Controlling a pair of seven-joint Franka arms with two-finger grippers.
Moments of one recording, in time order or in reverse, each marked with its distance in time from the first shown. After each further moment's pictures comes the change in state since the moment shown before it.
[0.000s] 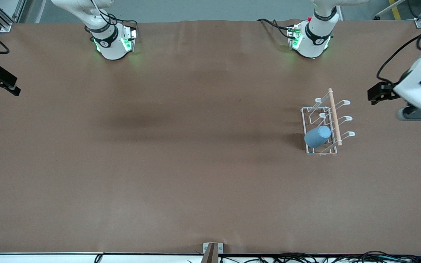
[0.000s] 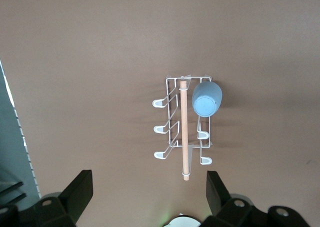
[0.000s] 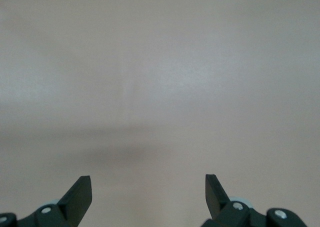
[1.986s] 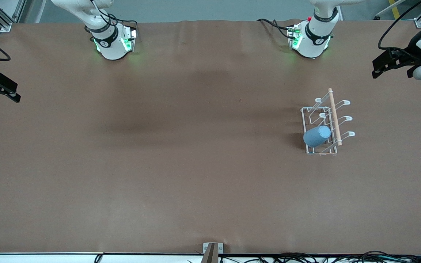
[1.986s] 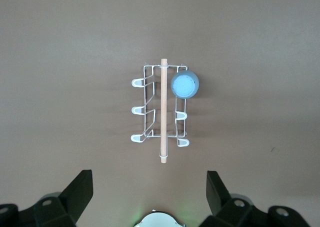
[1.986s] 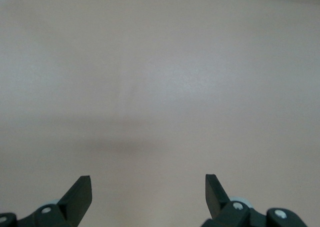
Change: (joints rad) left arm 0.077 -0.327 0.034 -0.395 -0.196 0.162 0.026; right arm -0.004 0.040 -0.007 0.002 -0.004 0.035 -0.130
